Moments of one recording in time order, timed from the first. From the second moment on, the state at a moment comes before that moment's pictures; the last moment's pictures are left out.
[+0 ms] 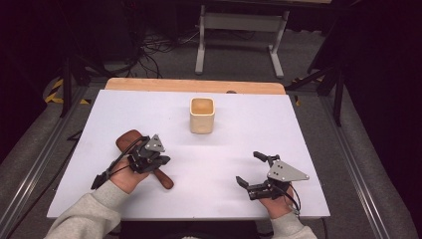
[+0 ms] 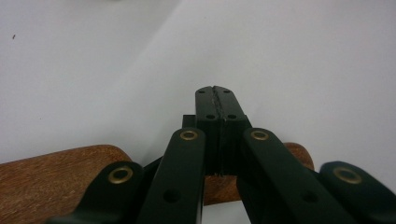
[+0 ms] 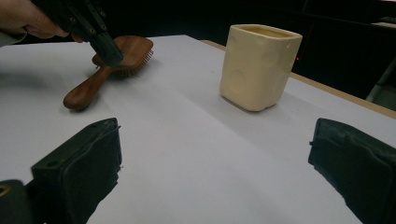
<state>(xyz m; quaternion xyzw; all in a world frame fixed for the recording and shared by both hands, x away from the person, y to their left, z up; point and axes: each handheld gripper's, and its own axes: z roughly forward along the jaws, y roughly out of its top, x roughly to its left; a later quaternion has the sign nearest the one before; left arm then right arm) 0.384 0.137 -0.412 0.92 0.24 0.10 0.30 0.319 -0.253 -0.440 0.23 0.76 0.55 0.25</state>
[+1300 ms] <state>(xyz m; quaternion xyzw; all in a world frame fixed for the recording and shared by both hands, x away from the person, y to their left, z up) 0.405 0.127 -0.418 0.96 0.24 0.02 0.16 0.320 -0.253 -0.440 0.23 0.76 0.56 0.24</state>
